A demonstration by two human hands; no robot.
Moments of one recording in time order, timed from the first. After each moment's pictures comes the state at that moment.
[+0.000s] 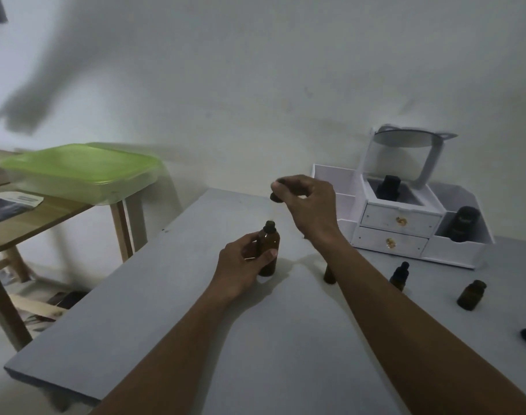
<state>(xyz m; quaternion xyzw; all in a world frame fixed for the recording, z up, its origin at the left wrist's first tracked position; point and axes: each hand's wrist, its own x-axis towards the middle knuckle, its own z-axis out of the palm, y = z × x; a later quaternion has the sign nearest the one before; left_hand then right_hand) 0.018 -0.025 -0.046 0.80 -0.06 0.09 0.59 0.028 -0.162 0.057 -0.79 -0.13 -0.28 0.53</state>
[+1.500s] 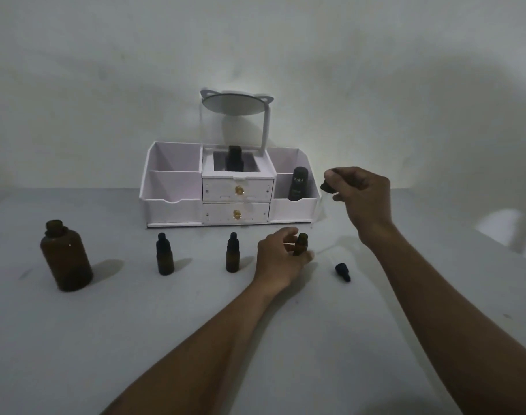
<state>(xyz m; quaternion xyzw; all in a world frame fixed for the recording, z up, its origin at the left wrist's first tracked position) -0.023 -0.365 -0.050 0.80 -0.21 -0.03 0.56 -0.061 -0.500 0.047 -0.75 0.08 -0.41 0.51</state>
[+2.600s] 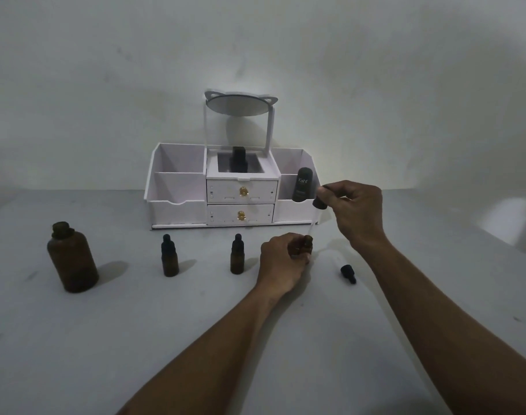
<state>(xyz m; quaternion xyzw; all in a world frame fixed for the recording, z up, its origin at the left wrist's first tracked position) -0.021 -0.365 -0.050 0.84 -0.21 -0.02 0.51 -0.052 -0.491 0.027 -0.81 0.08 -0.42 0.41</state>
